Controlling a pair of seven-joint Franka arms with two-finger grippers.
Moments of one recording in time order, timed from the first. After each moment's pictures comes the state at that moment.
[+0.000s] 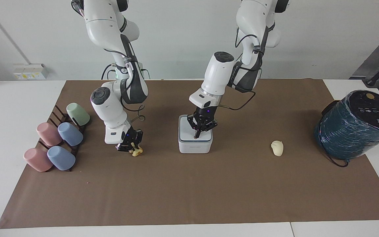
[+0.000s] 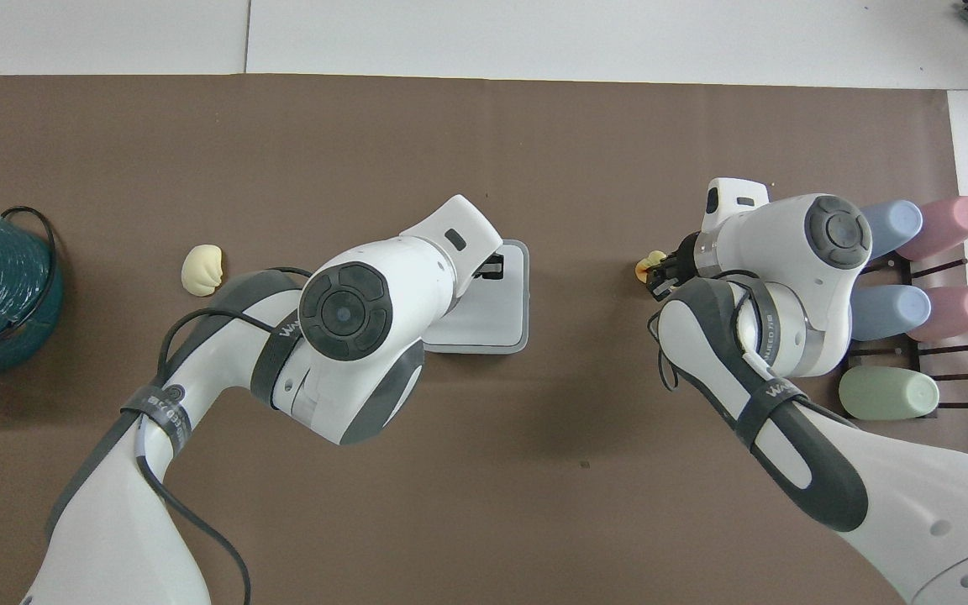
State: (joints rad) left arm -0.57 0.25 -0.06 -1.86 -0.02 2.48 -0.48; right arm 0.24 0.32 -0.08 -1.97 0.25 2.42 -0.67
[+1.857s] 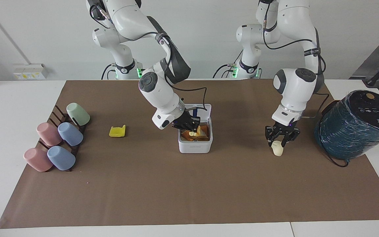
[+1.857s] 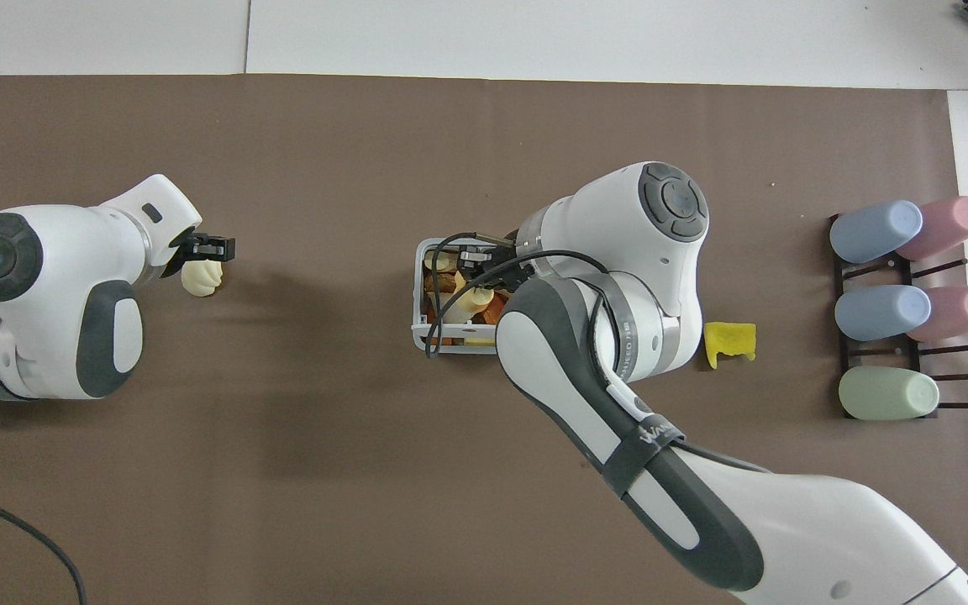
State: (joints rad) left arm -0.07 0.21 -0.03 -2.09 -0.02 2.60 0.08; right arm 0.45 0.41 0.03 -1.67 0.50 2.24 0.38
